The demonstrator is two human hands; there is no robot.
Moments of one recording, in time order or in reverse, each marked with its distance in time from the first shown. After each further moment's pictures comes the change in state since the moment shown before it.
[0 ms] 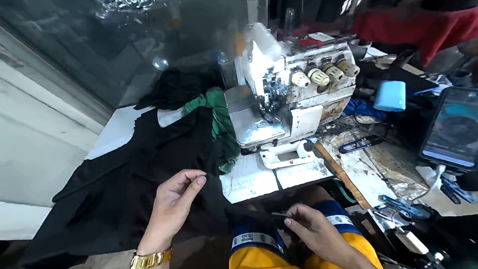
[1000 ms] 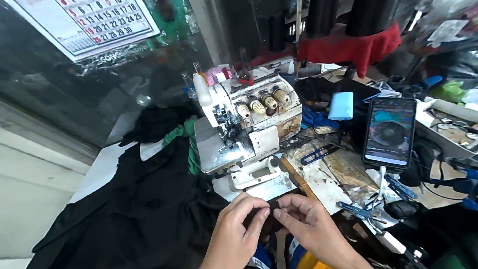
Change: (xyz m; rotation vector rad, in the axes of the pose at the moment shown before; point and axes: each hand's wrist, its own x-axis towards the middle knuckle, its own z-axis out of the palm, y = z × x) left_hand -0.005 0.080 0.154 0.129 -0.289 0.240; right_hand -0.008 -0.088 -0.045 0.269 0.273 -0.076
